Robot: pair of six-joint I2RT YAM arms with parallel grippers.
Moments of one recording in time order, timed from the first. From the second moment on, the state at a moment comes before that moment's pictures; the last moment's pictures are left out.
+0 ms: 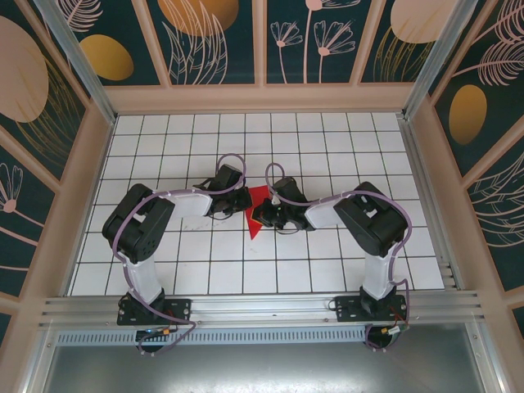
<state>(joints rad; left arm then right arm) -0.58 1.85 0.95 -0.04 0.18 -0.78 0.72 1.90 0.82 0.33 -0.47 1.09</state>
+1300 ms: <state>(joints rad) -0.47 1.63 0.86 -0.07 0.16 -0.79 0.72 1.91 0.87 0.32 -0.49 1.07</state>
